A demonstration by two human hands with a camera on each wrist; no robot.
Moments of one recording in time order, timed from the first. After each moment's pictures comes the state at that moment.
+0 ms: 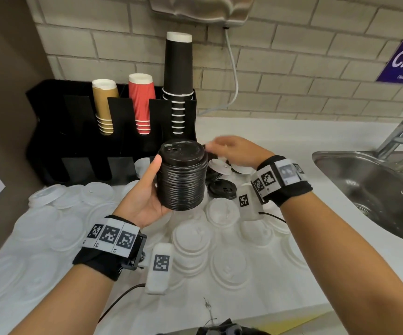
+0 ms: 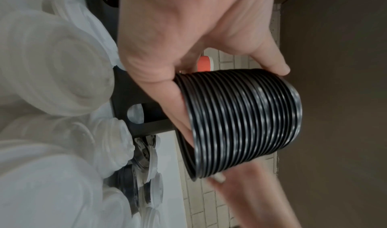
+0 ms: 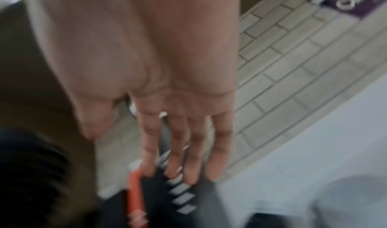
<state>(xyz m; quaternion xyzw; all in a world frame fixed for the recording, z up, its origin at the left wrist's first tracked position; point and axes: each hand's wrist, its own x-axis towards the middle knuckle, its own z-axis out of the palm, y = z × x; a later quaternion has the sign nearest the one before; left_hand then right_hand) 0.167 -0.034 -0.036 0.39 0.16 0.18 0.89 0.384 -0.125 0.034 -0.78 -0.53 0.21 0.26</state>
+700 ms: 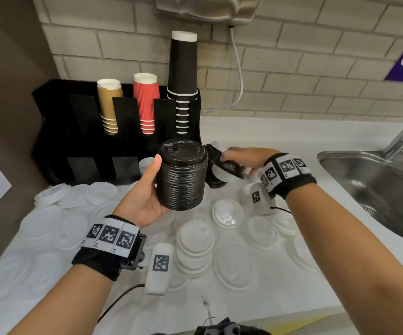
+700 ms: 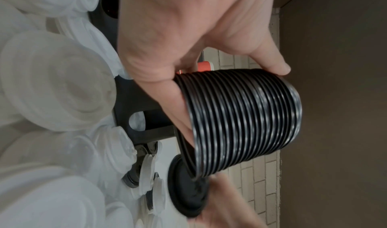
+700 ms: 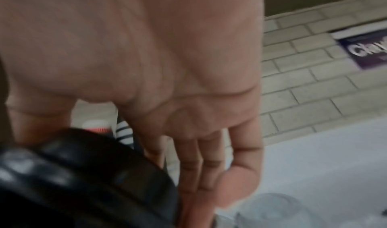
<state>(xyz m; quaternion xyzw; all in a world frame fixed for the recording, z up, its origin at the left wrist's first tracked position) 0.161 -0.028 -0.035 0.40 0.18 0.18 0.88 0.406 -0.123 0.026 -0.83 -0.43 0.32 0.13</state>
